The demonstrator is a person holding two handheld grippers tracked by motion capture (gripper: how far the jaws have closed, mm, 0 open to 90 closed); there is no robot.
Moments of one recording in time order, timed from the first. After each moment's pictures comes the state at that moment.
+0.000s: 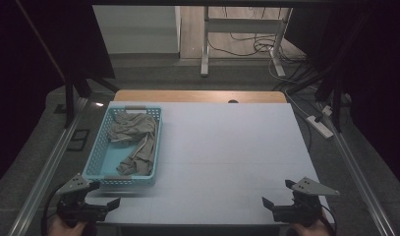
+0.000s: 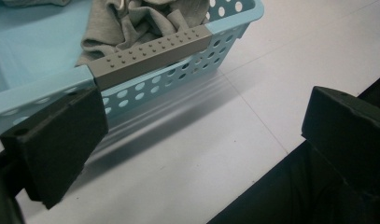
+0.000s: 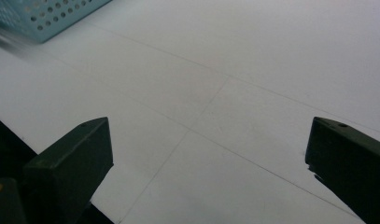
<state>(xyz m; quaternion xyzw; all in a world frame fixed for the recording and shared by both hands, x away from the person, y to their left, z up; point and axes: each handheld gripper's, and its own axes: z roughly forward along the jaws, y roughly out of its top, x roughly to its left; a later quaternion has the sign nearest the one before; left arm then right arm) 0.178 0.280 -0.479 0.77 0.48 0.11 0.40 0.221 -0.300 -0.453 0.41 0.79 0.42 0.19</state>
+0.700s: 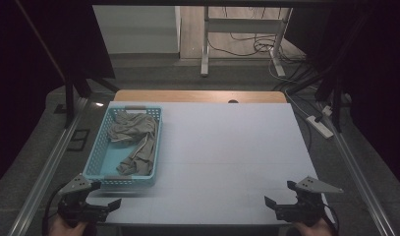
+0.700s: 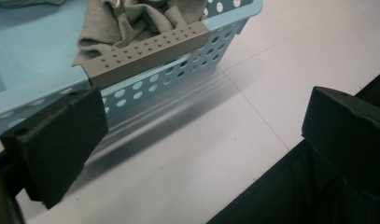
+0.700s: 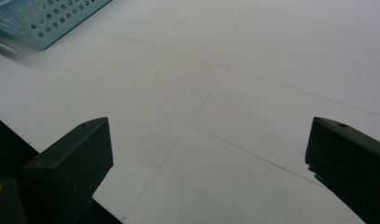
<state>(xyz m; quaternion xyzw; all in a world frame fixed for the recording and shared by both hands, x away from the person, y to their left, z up) 0.179 0.278 -0.479 0.78 0.48 0.11 0.39 0.223 -0.307 -0.454 0.43 0.78 0.42 0.17</state>
